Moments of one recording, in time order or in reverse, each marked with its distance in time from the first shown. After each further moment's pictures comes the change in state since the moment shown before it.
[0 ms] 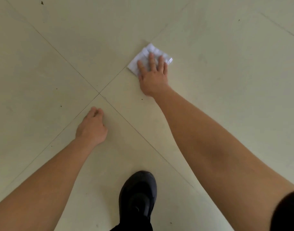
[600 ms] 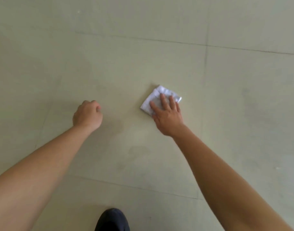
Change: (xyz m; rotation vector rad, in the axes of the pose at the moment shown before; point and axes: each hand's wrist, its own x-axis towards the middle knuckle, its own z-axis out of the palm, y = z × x) left_hand 0.014 0.278 -0.065 0.035 0.300 0.564; right_hand -0.233 0.235 0.008 0.130 0.282 0.494
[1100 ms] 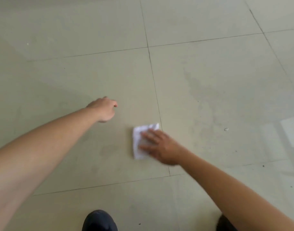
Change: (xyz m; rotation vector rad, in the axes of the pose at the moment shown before) left_hand -0.035 0.167 0.005 0.342 -0.303 0.576; right_hand -0.177 0.083 0.027 -0.046 -0.036 -0.383
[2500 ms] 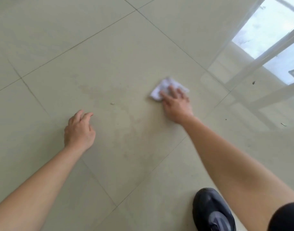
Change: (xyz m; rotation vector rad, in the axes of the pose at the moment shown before) left_hand 0.057 0.244 0.052 -0.059 0.267 0.292; right_hand -0.235 0.194 -0.041 0.238 0.244 1.353
